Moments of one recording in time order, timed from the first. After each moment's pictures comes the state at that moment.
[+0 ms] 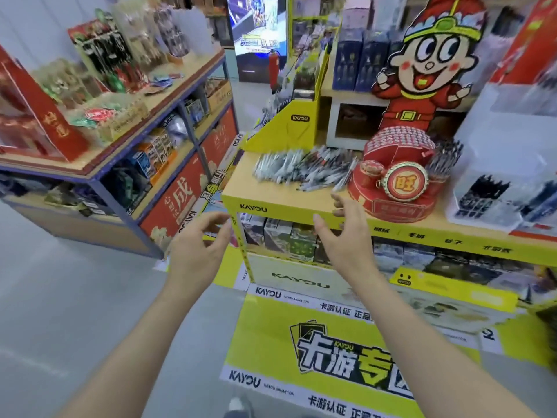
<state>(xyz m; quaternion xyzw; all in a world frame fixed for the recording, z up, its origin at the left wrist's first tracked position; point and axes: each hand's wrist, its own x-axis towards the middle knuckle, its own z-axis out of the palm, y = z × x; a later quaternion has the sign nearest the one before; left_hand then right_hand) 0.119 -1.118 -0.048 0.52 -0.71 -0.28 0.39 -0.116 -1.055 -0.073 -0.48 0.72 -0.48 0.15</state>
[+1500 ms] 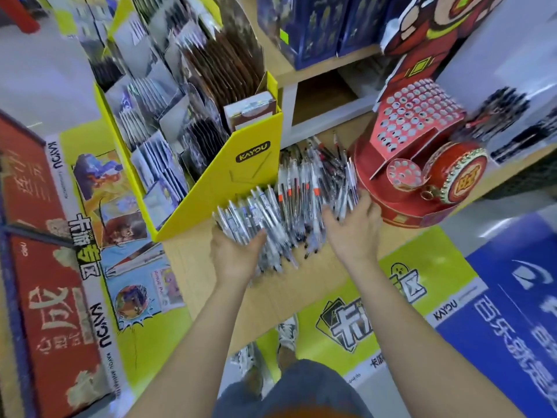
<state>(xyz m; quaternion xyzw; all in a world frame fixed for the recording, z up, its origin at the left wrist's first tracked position) -0.099 -1.571 -0.230 0.52 -0.72 -0.47 0.03 -0.207 -1.410 -0.201 0.02 0.96 -0.29 0.05</state>
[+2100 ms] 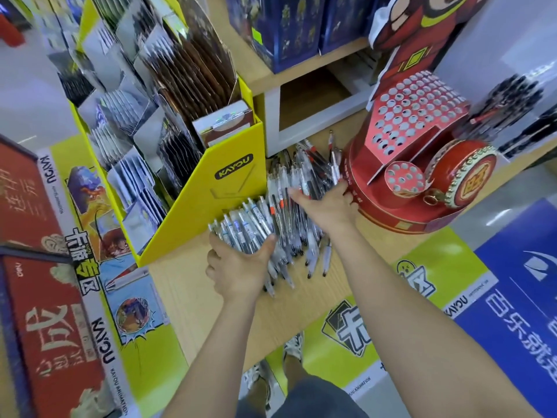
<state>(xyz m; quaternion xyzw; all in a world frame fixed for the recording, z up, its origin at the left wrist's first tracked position) -0.132 -1.548 -0.227 0.56 -0.73 -0.40 -0.01 -0.279 -1.452 -0.215 0.07 0.93 -0.25 0.26</state>
